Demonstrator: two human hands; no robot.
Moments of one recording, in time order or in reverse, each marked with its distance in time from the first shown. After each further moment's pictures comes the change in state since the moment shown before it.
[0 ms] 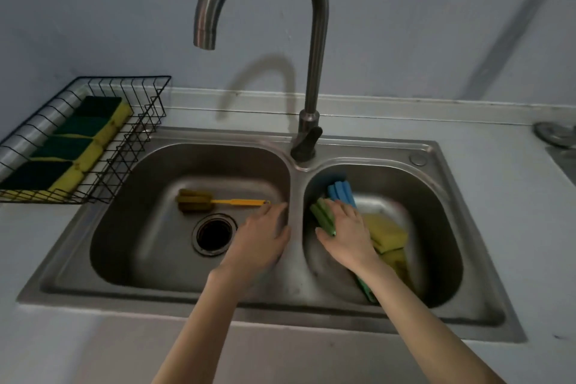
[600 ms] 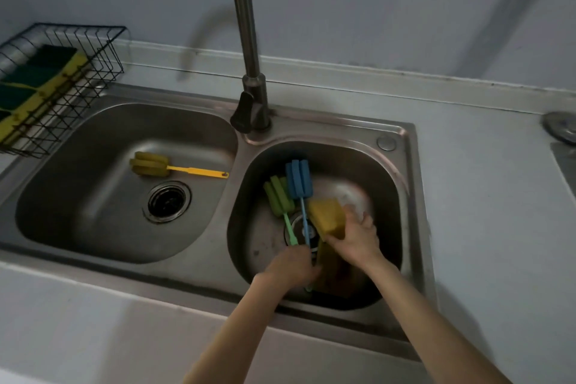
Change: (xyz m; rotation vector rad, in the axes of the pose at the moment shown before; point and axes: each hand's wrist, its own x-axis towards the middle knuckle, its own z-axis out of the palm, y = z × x) left_hand 0.049 0.111 0.166 -0.077 -0.443 -0.306; right_hand 0.028 0.162 -0.029 0.017 -0.301 0.208
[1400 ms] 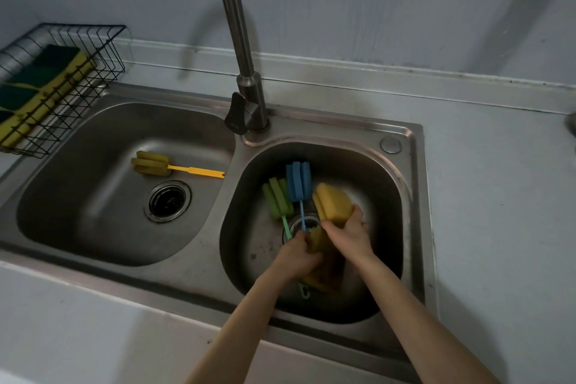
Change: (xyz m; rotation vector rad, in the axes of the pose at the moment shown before) left_hand 0.025 0.012 -0.002 -0.349 0.108 -0.104; right_hand 0.020 -0.004 -0.001 0.597 -0.025 0.108
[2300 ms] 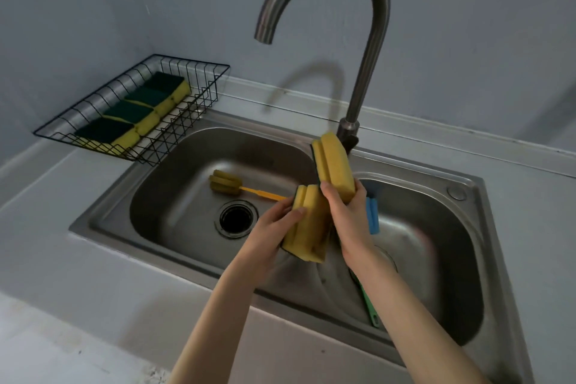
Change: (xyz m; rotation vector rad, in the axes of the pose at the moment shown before) left_hand -0.106 -0.078 -0.172 -0.941 0.149 0.317; right_hand -0.104 -0.140 0.129 0.424 0.044 -0.374
